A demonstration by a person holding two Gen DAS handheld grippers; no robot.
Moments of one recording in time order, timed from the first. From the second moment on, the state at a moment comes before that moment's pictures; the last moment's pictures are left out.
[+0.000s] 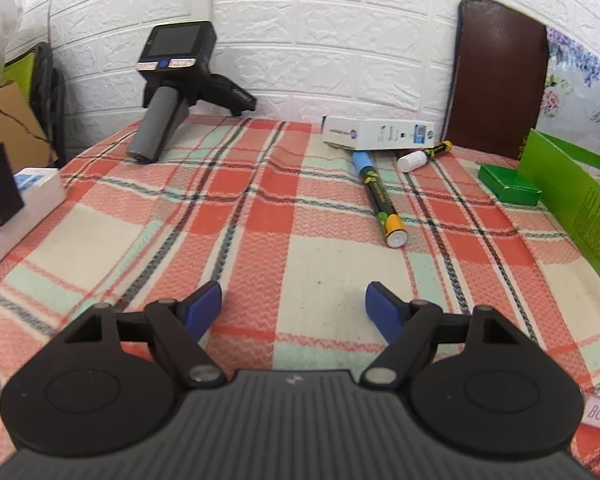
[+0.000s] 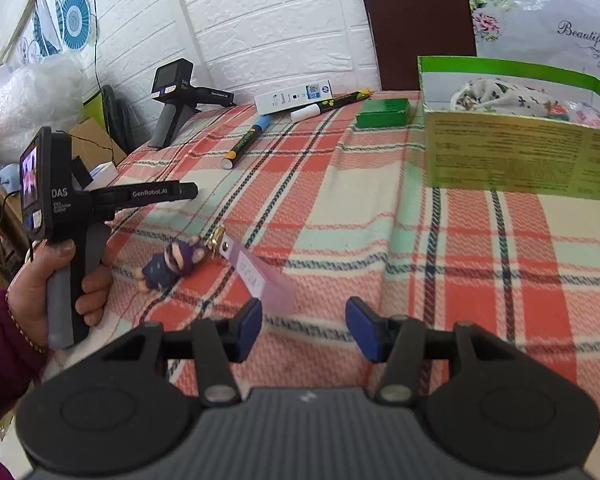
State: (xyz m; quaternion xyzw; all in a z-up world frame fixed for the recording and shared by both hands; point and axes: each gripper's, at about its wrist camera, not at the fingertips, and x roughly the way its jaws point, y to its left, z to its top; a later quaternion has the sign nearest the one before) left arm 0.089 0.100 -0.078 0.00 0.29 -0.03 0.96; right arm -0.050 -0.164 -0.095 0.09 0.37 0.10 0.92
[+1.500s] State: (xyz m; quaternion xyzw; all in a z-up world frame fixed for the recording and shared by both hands) left arm 0.040 0.072 -0.022 -0.02 0.34 -0.13 0.93; right arm 0.001 -0.118 -0.082 -0.06 0.32 0.13 0.94
